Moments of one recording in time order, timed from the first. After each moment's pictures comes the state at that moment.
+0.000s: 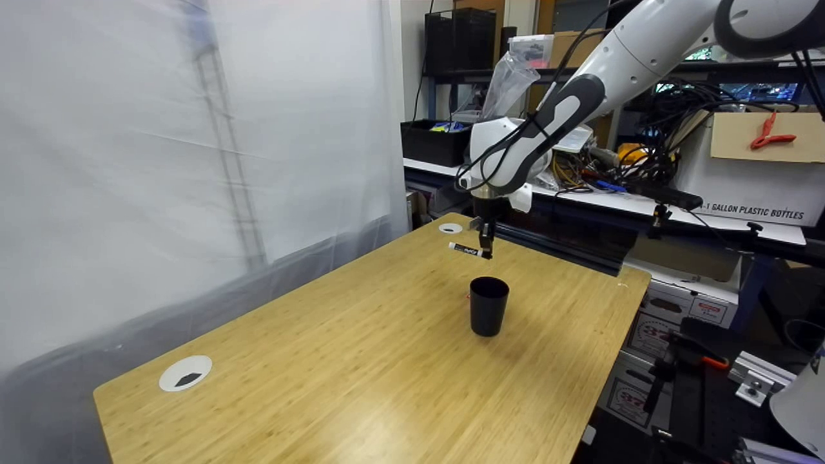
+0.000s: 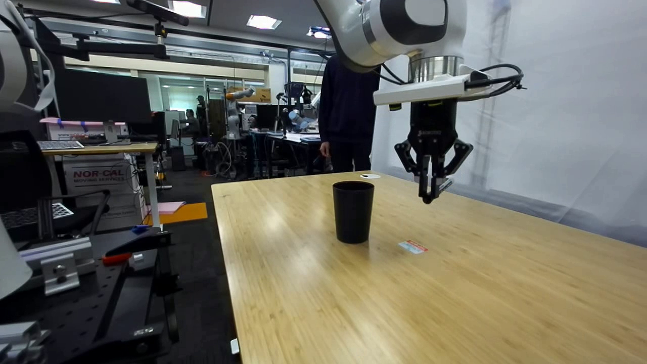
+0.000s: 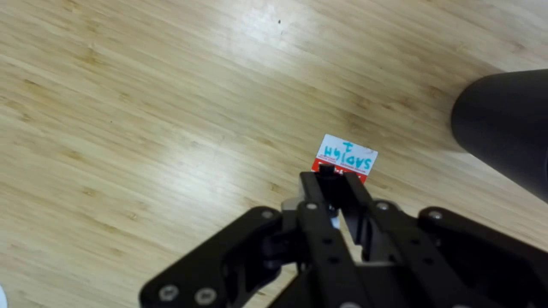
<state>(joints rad) -0.13 0.52 -0.01 -1.88 -0.11 2.40 -0.42</state>
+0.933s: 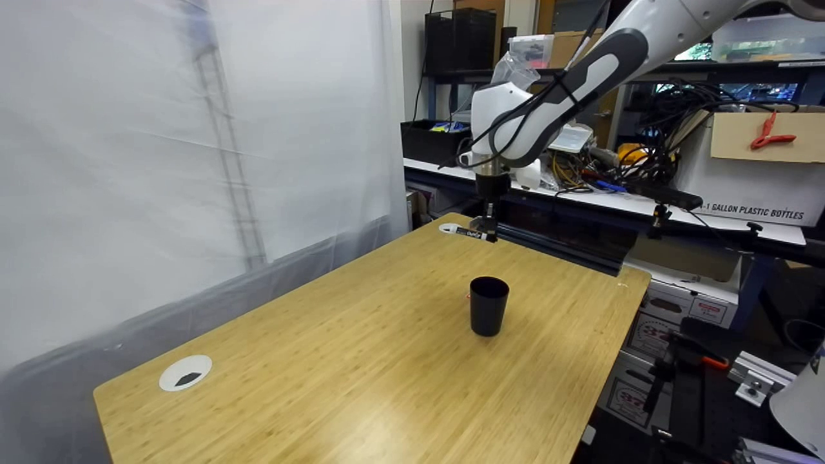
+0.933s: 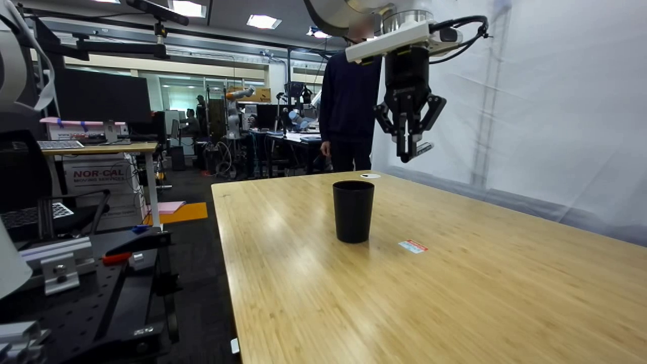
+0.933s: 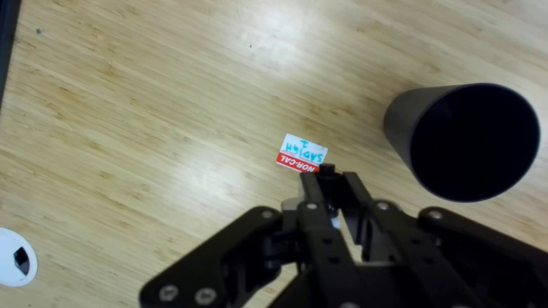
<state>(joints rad) -0.06 0.32 -0.01 -1.98 -0.17 2.30 -0.33</state>
